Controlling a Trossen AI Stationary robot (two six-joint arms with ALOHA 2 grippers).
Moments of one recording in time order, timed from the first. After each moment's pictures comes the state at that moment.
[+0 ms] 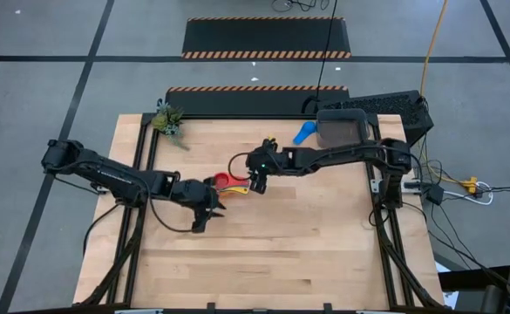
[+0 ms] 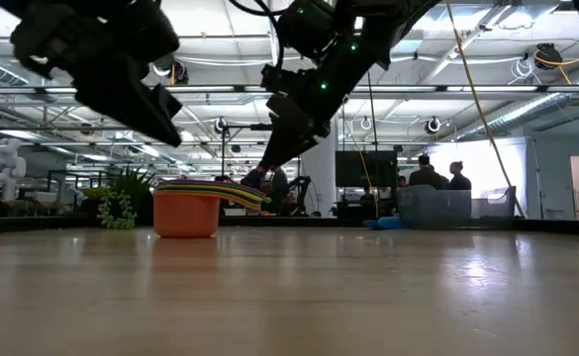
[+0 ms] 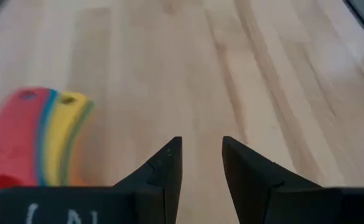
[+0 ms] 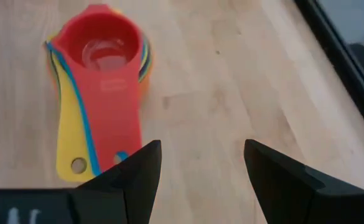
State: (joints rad) left arm -0.16 1.23 0.59 -0.07 0.06 -0.05; right arm -0.11 1.87 1.28 -0.23 0.23 0.02
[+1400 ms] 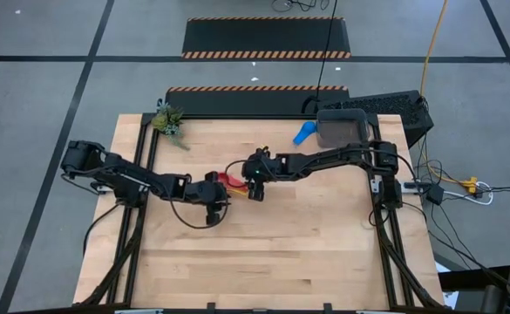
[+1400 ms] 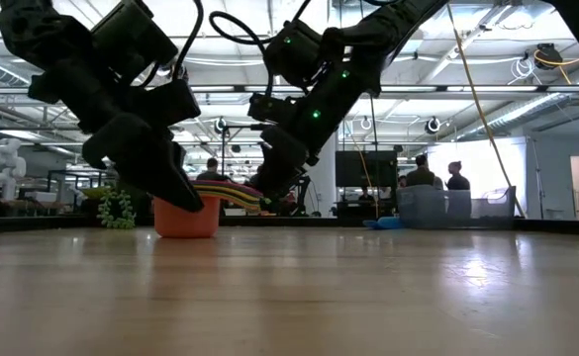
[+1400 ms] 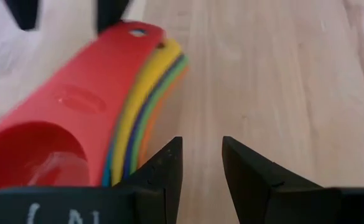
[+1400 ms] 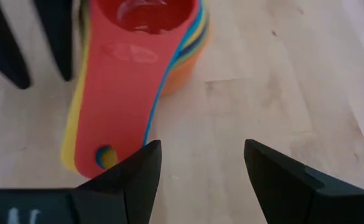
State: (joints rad) left arm -0.09 1.47 0.51 0.18 -0.14 -0.09; right arm -0.11 1.98 1.28 -0.16 0.13 -0.04
